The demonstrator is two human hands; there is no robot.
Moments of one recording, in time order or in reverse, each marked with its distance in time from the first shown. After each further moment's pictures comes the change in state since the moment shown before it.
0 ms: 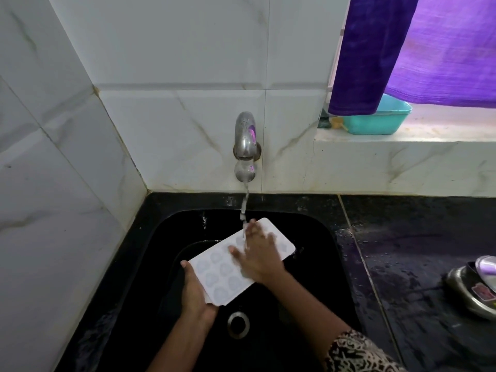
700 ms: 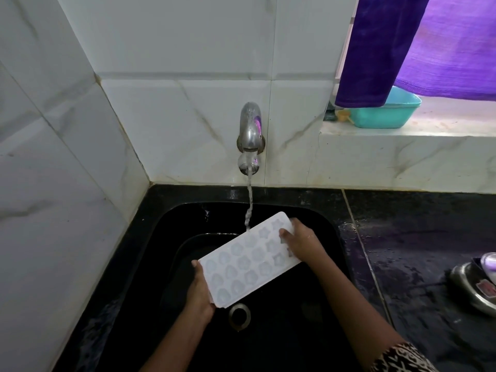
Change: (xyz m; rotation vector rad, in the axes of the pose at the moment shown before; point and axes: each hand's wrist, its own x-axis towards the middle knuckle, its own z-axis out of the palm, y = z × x) left_hand 0.033 -0.010 -0.025 0.248 0.159 -0.174; right_hand -0.015 0.060 -0.052 0.445 0.055 0.371
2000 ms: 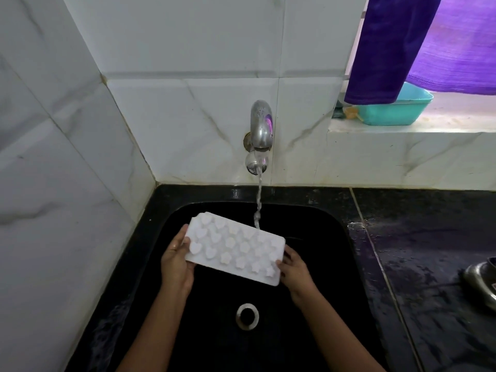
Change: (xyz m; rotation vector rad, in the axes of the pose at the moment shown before) left_hand -0.009 0.072 -0.014 -0.078 -0.068 0.637; right_hand -0.025 0.033 0.087 1.068 -0.046 0.224
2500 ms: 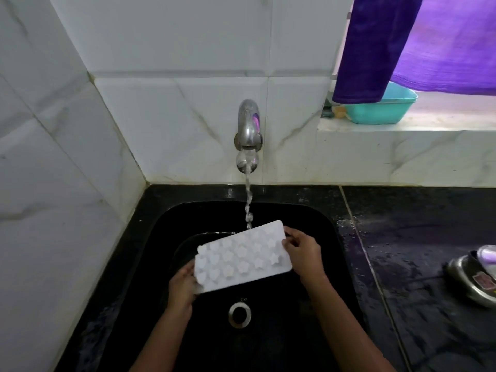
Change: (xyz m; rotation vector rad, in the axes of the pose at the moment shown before) left_hand -0.027 -0.043 -0.020 0.335 0.006 -0.224; right_hand -0.018 -0.059 -0.014 -0.595 0.228 -0.325
